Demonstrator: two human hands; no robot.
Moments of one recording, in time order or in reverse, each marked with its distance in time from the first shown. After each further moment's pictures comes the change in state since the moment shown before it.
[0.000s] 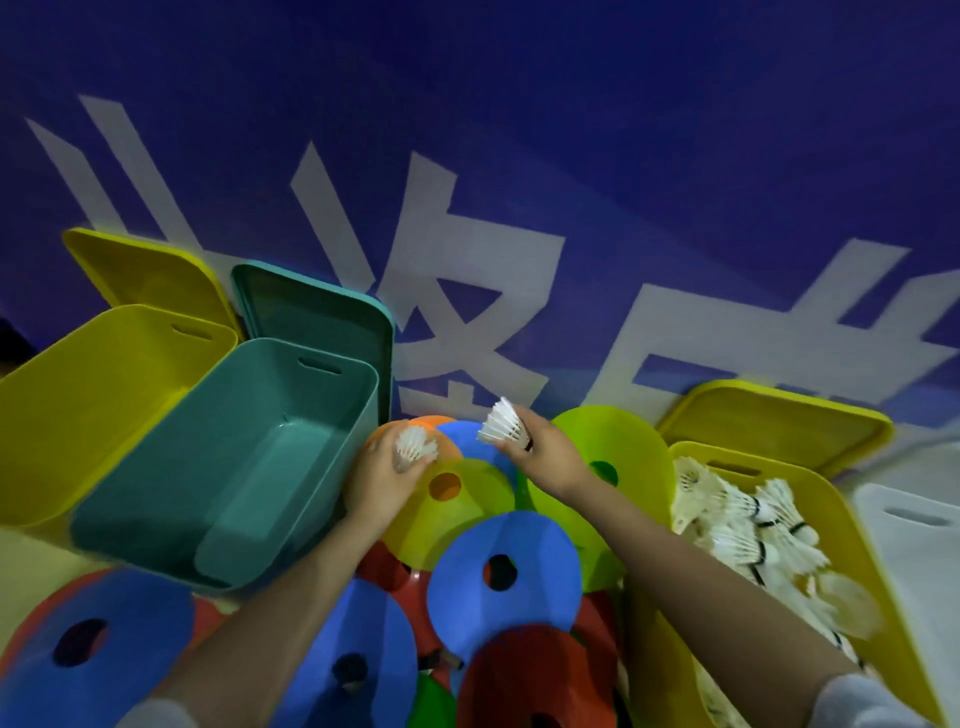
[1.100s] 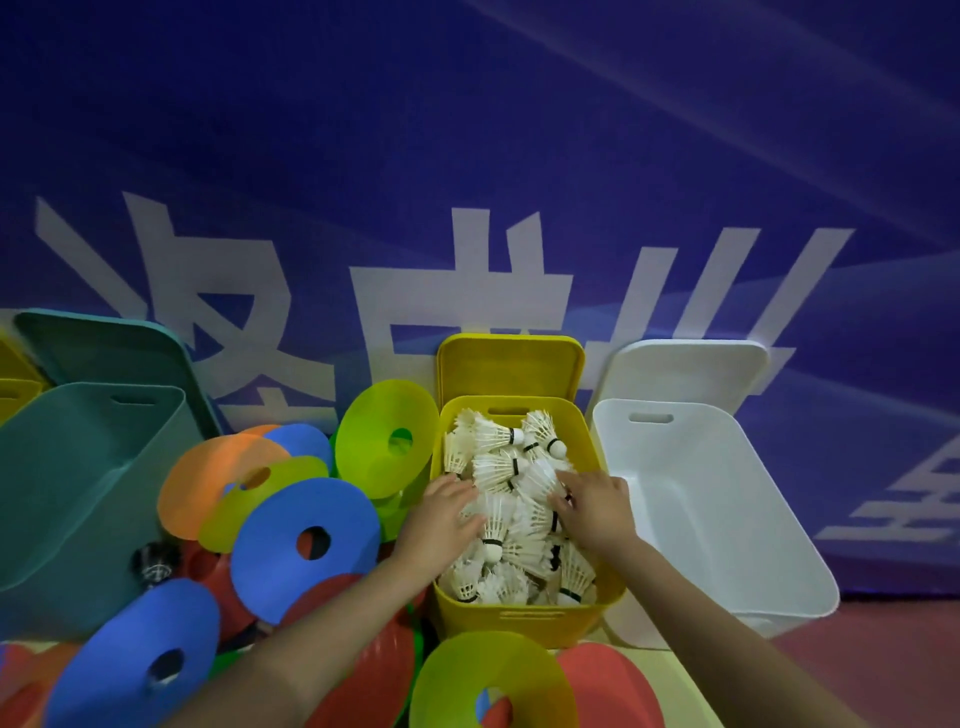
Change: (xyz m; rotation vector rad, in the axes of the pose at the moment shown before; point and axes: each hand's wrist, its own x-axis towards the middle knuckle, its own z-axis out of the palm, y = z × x) left_hand -0.193 0.184 0.219 0.360 -0.373 0.508; right_hand -0.273 0.181 -0.178 -0.567 0.197 0.365
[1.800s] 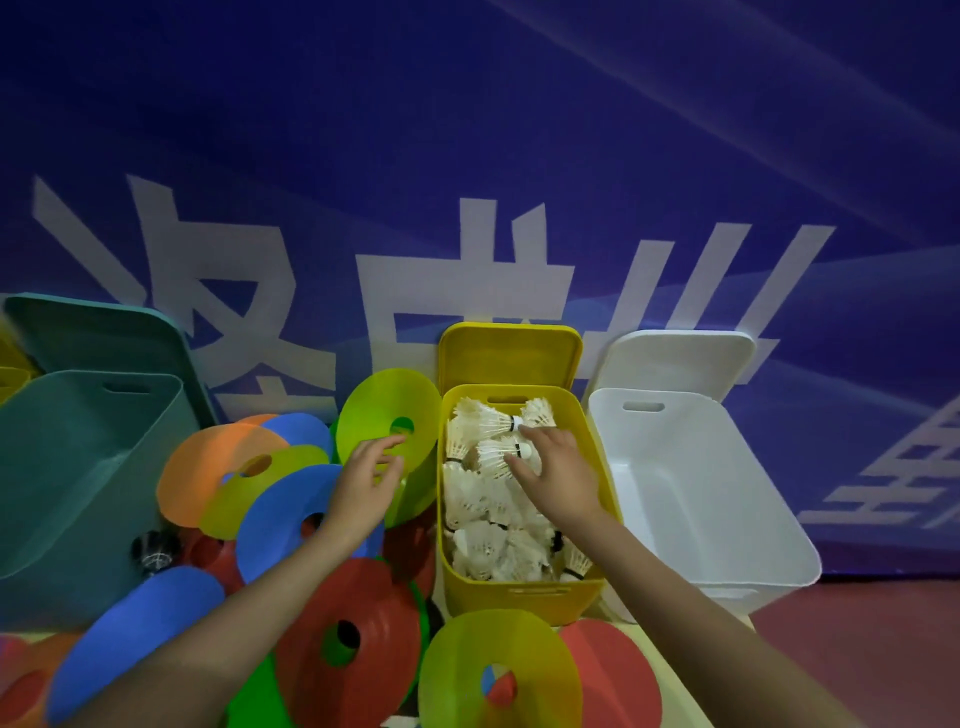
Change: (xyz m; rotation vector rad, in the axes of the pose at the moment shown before) left_hand -0.019 -0.053 -0.065 -0.434 0.301 -0.094; right_hand -0.012 -0.074 -0.029 0.285 0.197 -0.078
